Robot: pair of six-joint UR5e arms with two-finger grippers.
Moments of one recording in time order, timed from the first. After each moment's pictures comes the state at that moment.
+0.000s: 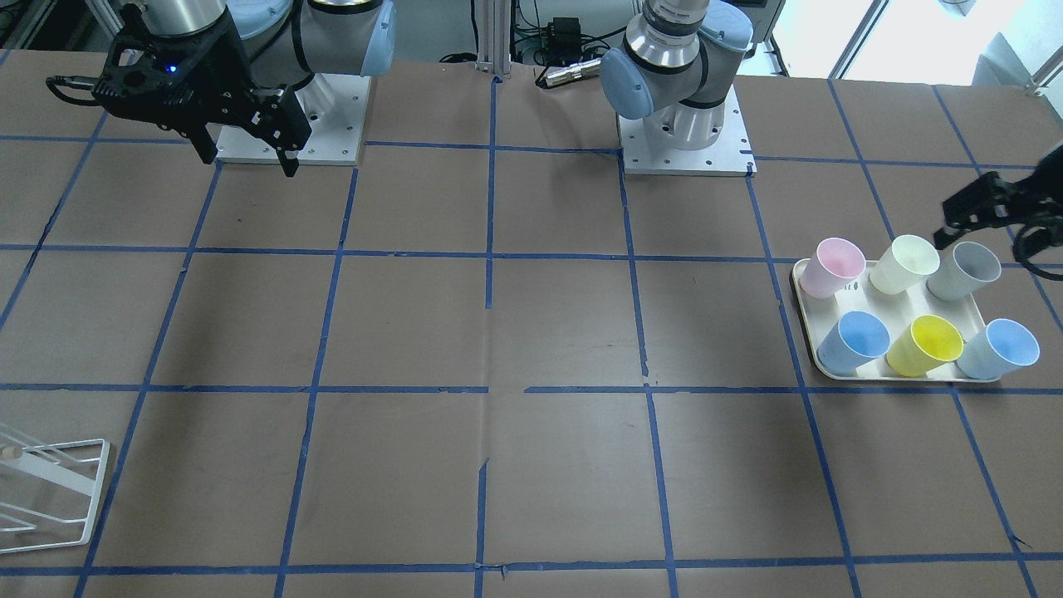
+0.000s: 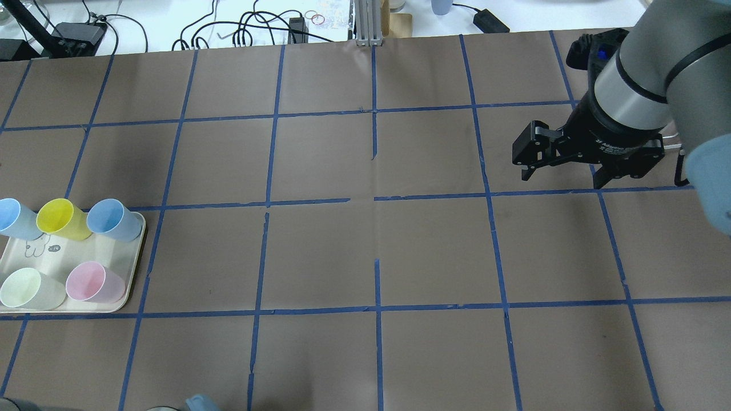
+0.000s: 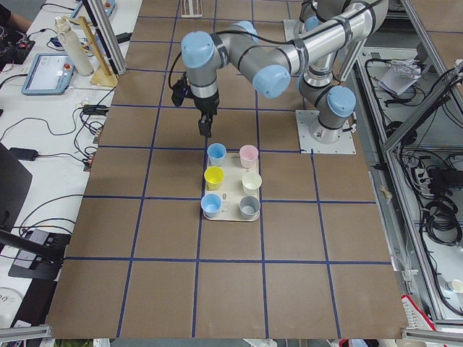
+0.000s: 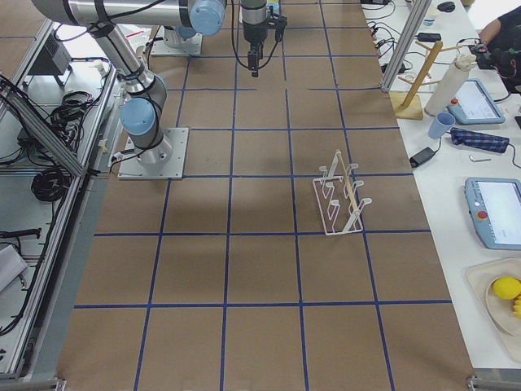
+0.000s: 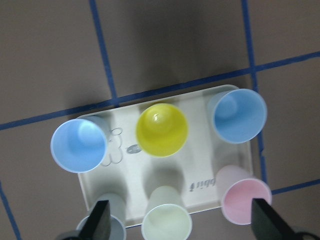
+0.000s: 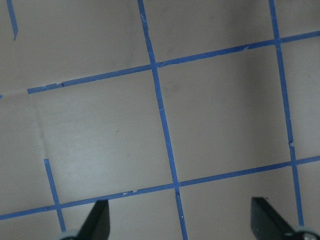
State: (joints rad) left arm -1.08 -1.67 -1.47 -1.66 1.58 0.59; right arm 1.54 -1.79 1.80 -1.64 -1.56 0.15
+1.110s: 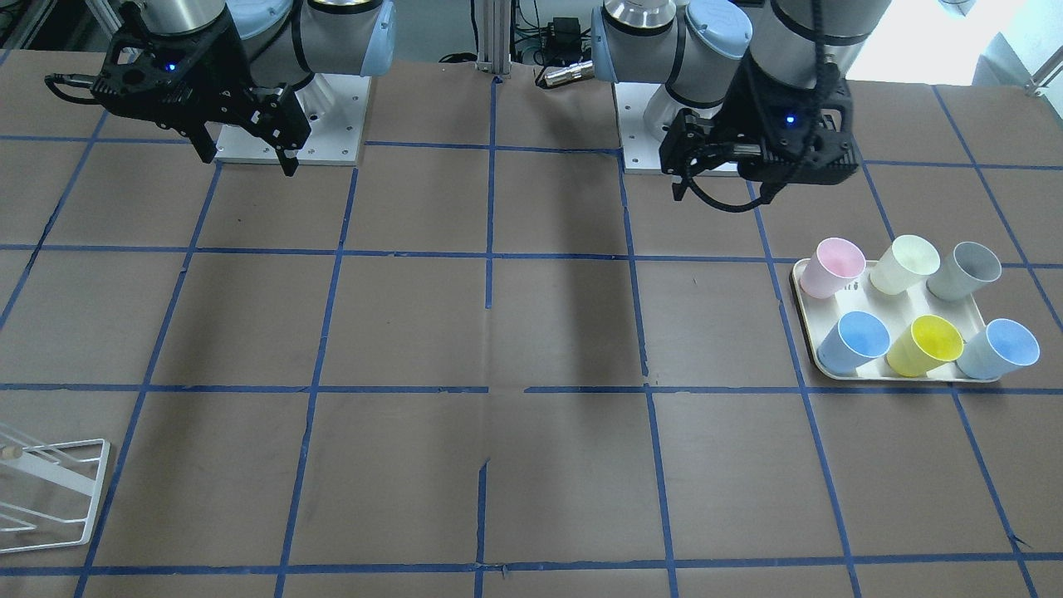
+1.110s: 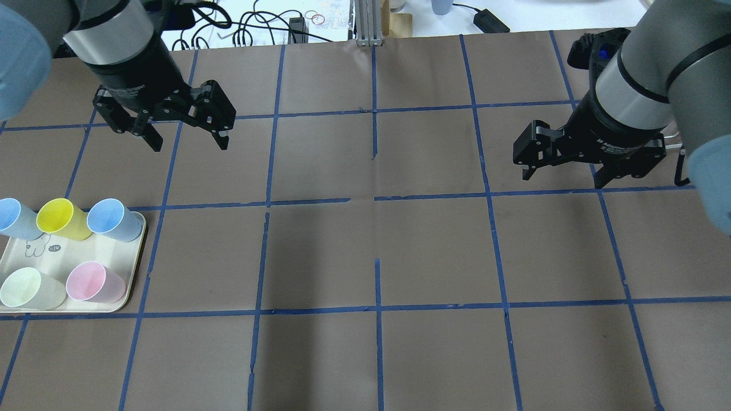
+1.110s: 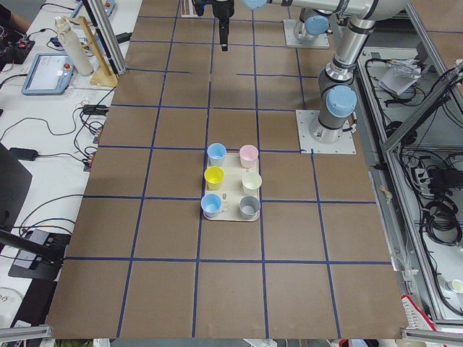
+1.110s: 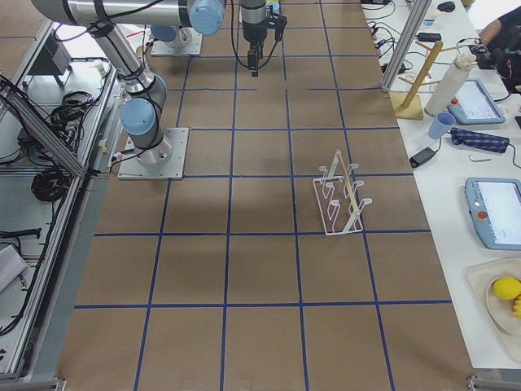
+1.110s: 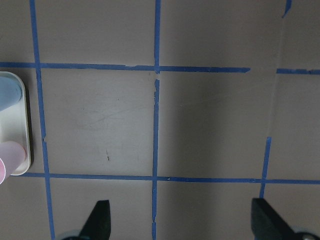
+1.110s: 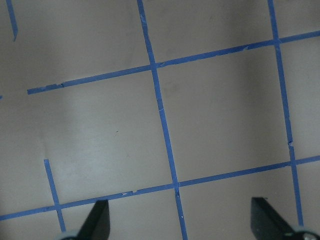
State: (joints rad) left arm -1.55 -1.57 -1.50 -1.68 1.57 0.03; right arm 1.54 -1.79 1.80 -1.64 -1.56 0.15
